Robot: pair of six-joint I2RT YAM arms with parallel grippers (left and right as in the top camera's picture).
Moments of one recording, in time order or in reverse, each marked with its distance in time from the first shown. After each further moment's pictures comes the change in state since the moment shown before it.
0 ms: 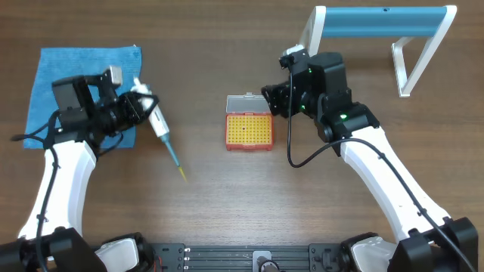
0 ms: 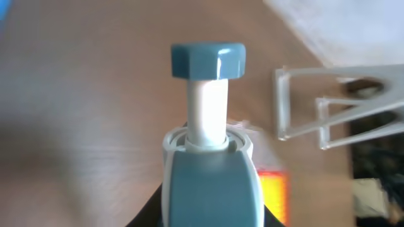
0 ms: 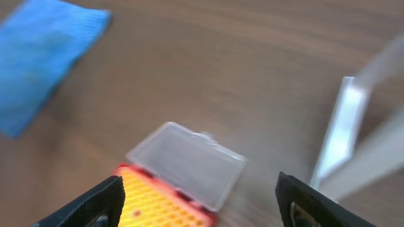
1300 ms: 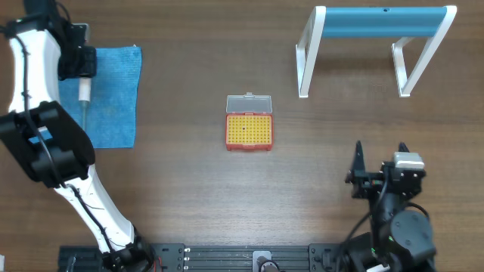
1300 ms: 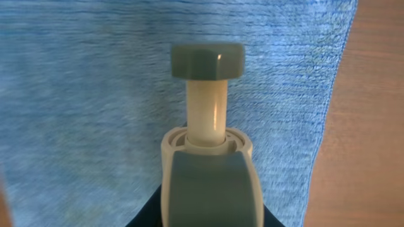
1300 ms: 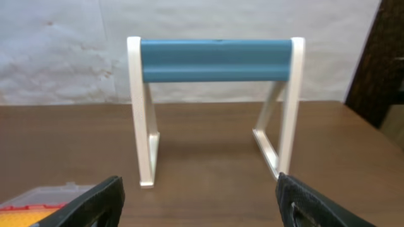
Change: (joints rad) left arm 0.086 0.857 1.131 -0.718 -0.674 0.617; right arm 0.033 -1.276 -0.532 -0.183 0.663 0.011
